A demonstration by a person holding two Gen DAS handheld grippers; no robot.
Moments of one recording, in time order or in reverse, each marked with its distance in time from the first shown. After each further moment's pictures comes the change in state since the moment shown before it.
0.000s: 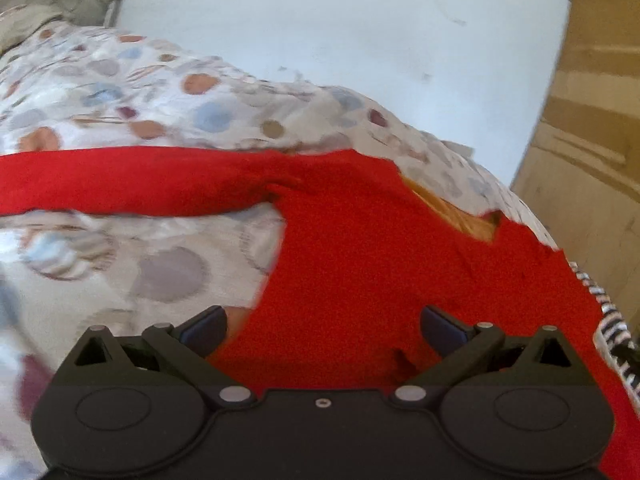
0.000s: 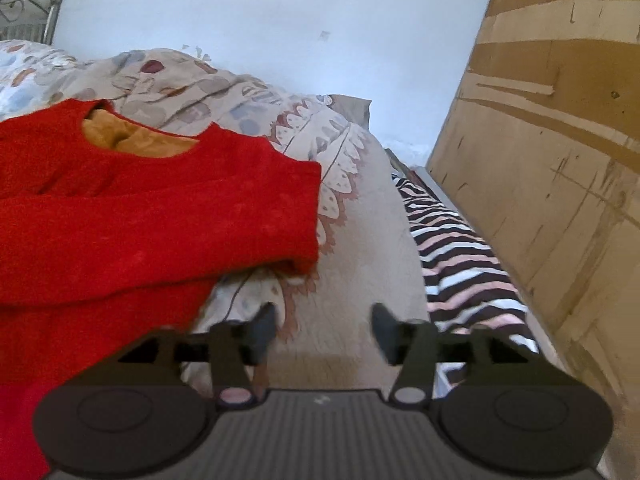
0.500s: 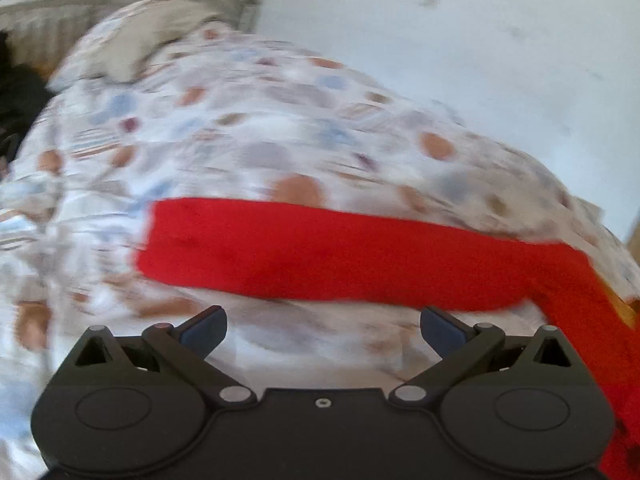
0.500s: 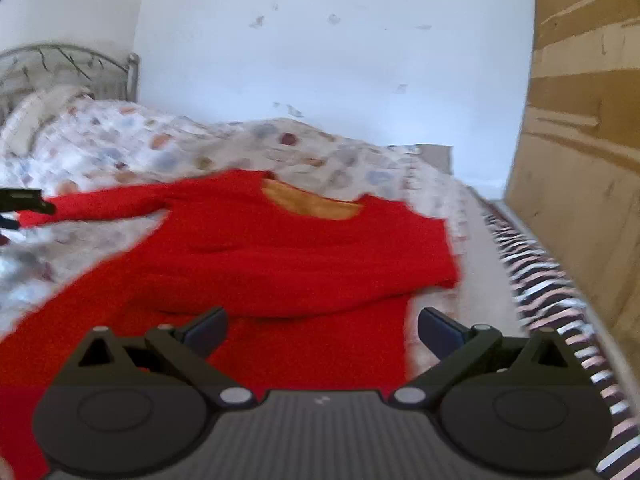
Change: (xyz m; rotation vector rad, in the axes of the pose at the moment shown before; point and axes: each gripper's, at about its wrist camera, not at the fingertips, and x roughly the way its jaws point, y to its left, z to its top) left arm -0.062 0.198 0.061 -0.161 -0.034 0.329; right arm -0.154 0.101 -0.005 0.075 -0.132 0.298
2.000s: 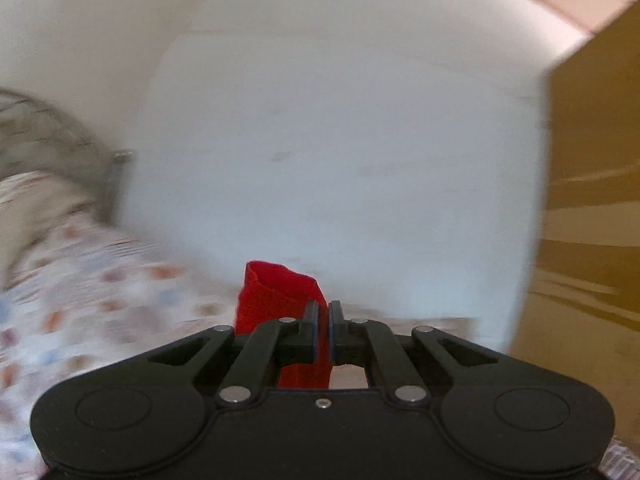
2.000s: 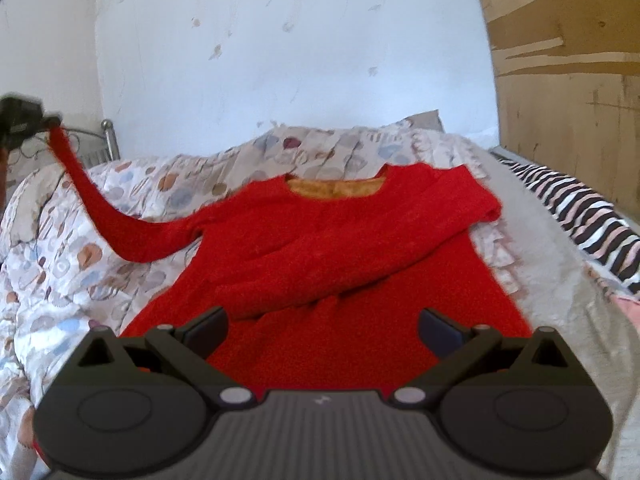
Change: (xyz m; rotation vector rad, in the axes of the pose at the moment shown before) left arm -0.118 -0.145 0.113 0.200 -0.434 -0.459; right arm -0.009 0.018 -0.030 0.291 -0.033 -0.001
